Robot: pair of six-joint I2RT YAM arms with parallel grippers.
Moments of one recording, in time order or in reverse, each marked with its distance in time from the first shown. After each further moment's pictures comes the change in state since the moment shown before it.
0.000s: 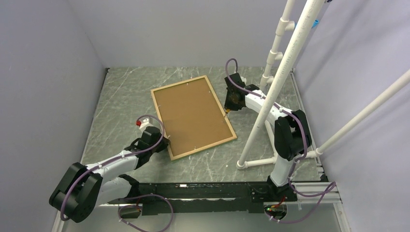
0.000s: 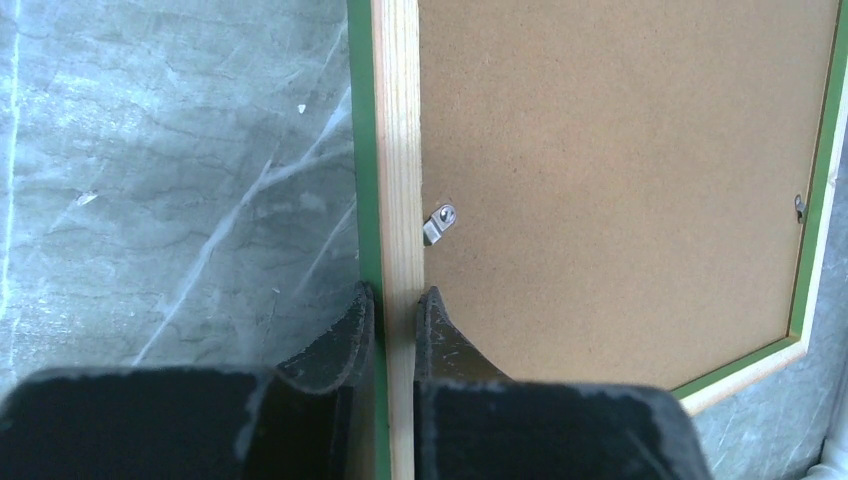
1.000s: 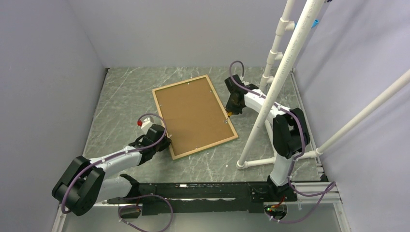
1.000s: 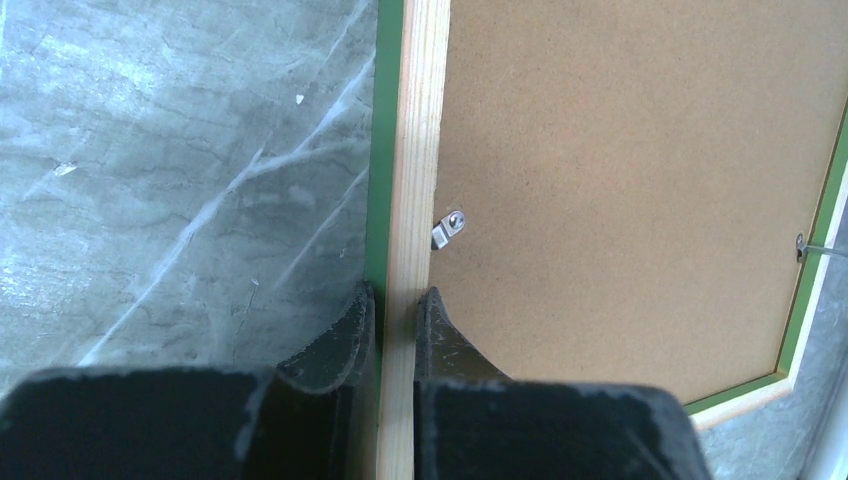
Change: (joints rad) left arm -0.057 0.071 0.074 -0.076 -0.084 -0.127; right arm -0.002 0.045 0.025 -0.126 0.071 0.204
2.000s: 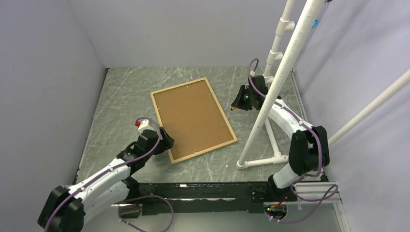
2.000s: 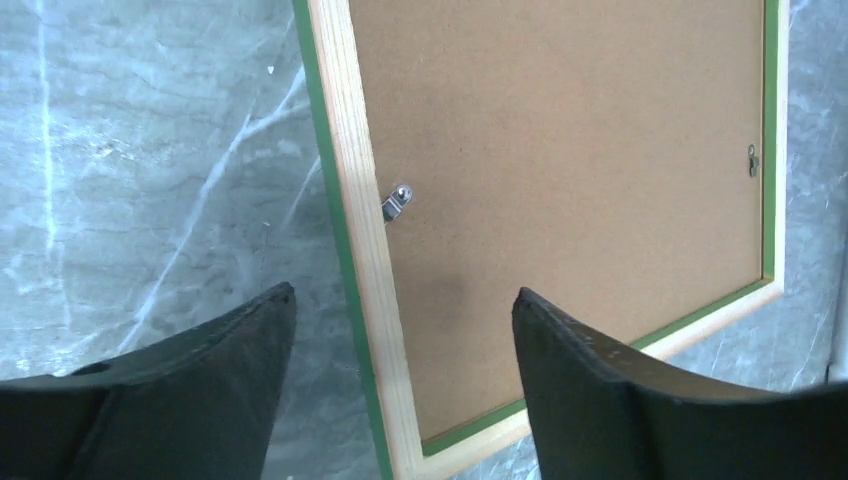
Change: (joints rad) left arm -0.014 -0.311 -0.060 -0.142 0.045 0.170; right arm -0.166 -0.298 -0.274 0.329 -0.368 -0.241
